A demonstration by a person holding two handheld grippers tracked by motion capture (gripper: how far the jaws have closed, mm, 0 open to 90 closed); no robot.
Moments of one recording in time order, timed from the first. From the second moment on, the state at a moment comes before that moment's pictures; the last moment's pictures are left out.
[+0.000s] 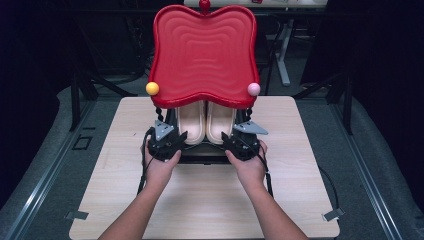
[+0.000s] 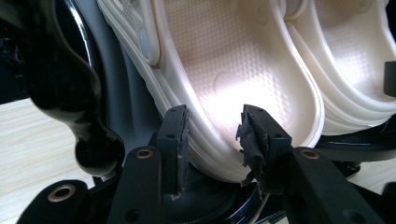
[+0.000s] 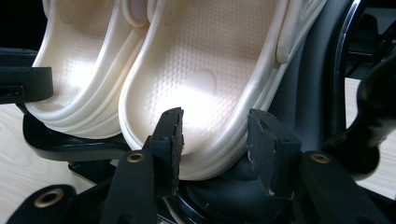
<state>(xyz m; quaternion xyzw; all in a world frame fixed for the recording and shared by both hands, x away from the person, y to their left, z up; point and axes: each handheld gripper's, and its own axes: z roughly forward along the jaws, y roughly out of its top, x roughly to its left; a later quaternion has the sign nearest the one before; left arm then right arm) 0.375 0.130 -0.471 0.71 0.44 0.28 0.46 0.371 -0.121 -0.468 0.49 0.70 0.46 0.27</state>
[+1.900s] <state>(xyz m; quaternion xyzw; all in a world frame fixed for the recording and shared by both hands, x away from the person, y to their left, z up) 0.317 0.167 -0.467 0.73 0.41 0.25 0.49 0.308 -0.149 -0.457 0.45 0.71 0.46 0.30</state>
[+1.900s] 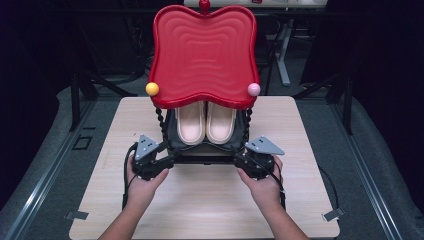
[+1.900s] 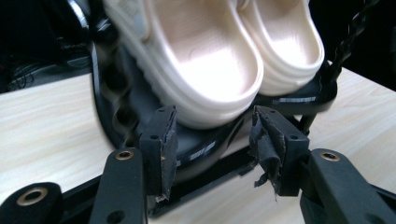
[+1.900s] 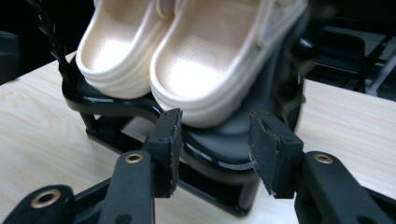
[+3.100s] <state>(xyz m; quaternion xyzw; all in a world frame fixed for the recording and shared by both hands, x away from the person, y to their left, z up) 0.261 0.245 -0.550 0.75 0.47 0.22 0.41 0.251 -0.223 -0.539 0.49 0.73 0.39 0.26</state>
